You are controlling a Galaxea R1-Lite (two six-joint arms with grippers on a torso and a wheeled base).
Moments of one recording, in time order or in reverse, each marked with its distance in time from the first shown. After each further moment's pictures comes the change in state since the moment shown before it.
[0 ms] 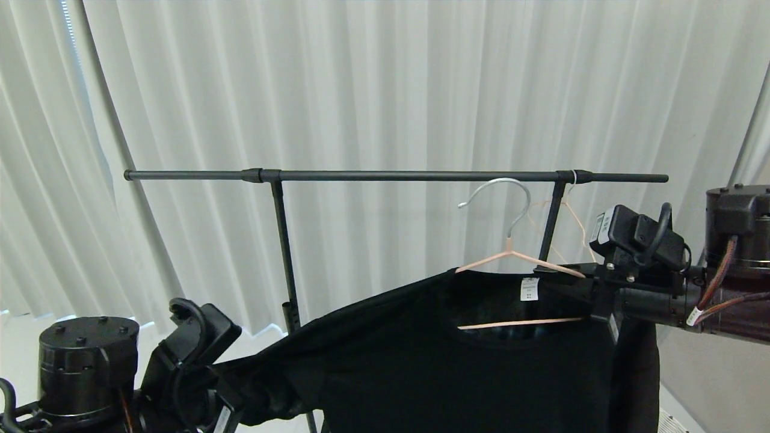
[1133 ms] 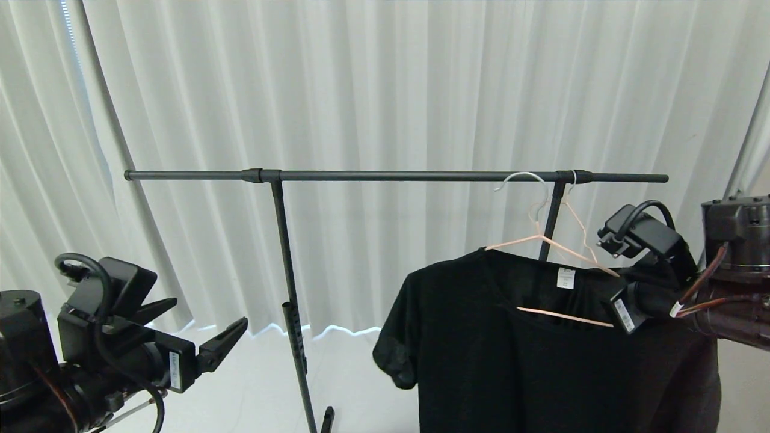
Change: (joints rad) left arm 0.138 -0.159 -0.053 0.000 0.081 -0.161; right arm -0.064 0.012 0.011 0.084 -0.446 0.182
